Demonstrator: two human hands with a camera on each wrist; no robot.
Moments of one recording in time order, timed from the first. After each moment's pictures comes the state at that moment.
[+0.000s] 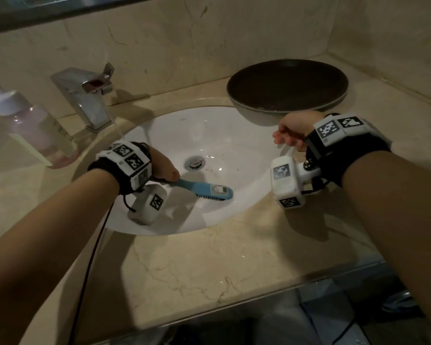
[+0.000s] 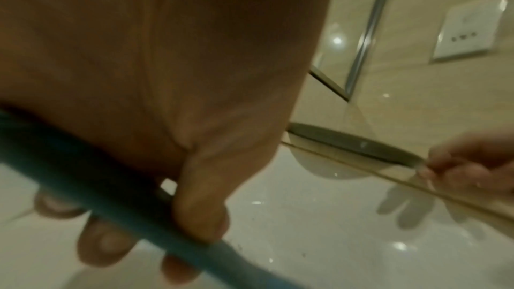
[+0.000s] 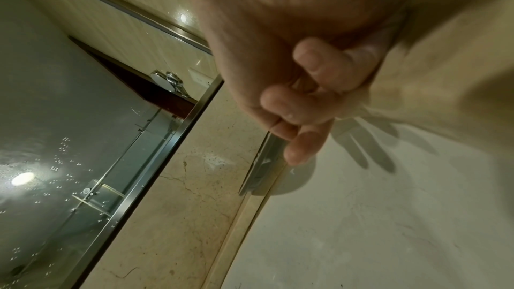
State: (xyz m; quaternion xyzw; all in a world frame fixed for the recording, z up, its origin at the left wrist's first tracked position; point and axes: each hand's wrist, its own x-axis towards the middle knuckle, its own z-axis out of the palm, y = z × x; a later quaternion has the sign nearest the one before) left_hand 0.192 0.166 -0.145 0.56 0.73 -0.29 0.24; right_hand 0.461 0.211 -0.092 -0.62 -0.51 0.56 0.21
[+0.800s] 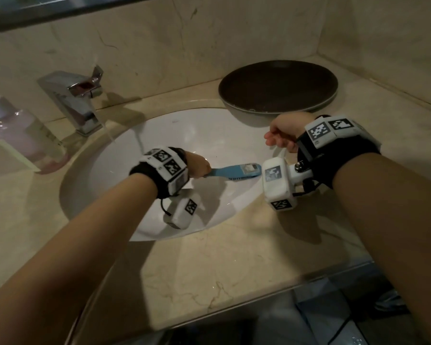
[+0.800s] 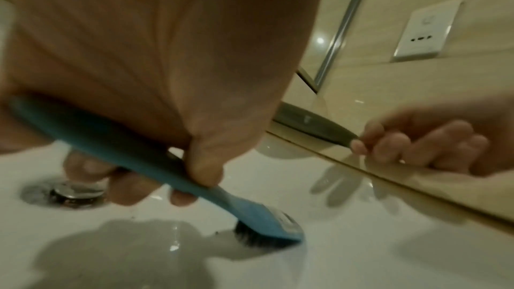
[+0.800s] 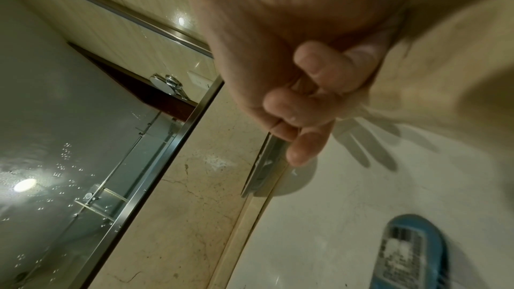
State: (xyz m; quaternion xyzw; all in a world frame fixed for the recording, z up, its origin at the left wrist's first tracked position) left_hand 0.264 0.186 -0.154 0.63 0.72 -0.23 0.17; right_hand 0.463 0.215 -0.092 -0.63 -0.51 0.56 0.18
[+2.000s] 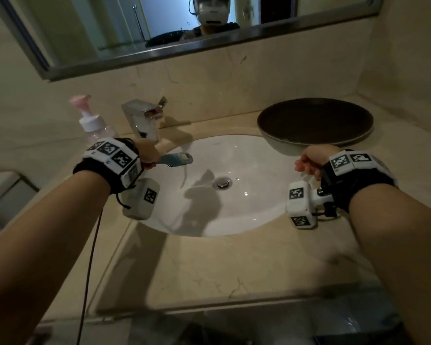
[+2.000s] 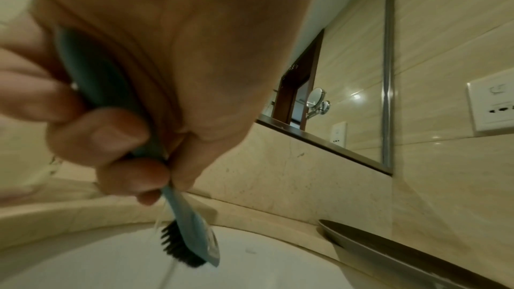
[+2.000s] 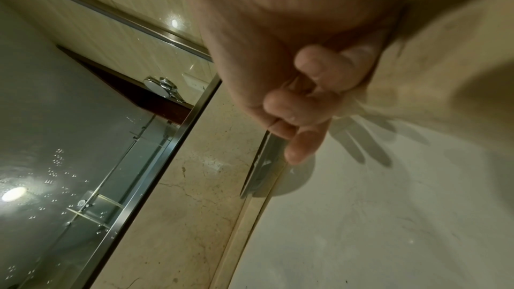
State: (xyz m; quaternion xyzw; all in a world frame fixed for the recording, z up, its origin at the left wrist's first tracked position) left_hand 0.171 0.095 -0.049 0.38 0.91 0.03 0.16; right_hand 0.465 0.229 -0.100 -0.59 -0.50 0.59 0.21
